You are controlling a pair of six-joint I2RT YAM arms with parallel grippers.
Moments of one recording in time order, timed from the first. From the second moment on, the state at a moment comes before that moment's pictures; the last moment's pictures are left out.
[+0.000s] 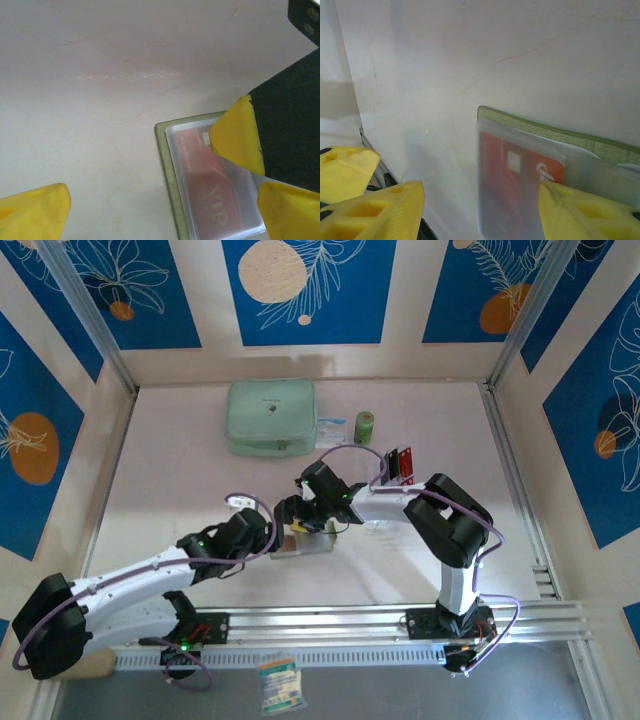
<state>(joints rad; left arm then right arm) -0.87 1.02 0.48 -0.35 -0.36 -0.74 0.83 1.86 1.01 0.01 -0.49 0.97</state>
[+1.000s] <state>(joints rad) -0.87 1.27 0.46 -0.23 -0.35 -0.76 0.75 1.64 1.01 -0.12 -0.45 0.93</state>
